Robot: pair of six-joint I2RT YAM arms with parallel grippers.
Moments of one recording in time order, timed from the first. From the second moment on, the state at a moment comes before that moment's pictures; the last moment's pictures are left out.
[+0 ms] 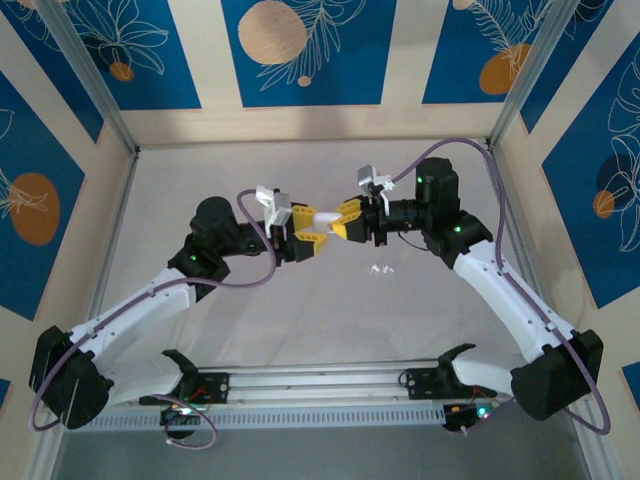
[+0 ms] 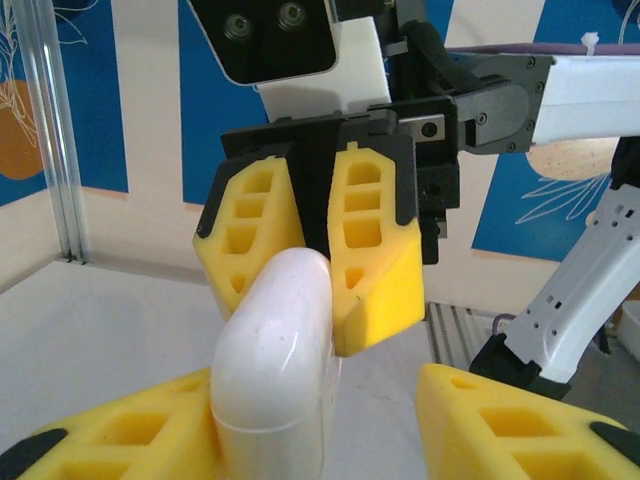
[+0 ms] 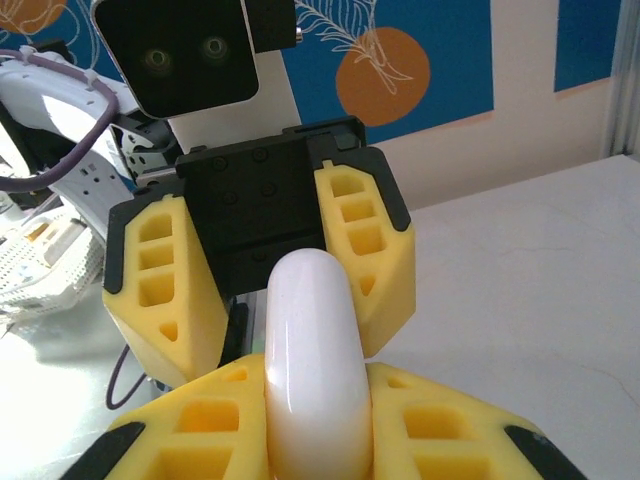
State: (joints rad) left arm -0.66 1.14 0.86 0.34 0.75 -0.13; right arm 0.42 1.17 1.10 -0.22 -1.10 -0.02
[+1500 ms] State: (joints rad) left arm -0.66 1.19 0.87 0.41 0.74 -0.18; right arm 0.41 1.14 1.08 -0.19 -1.02 0.15
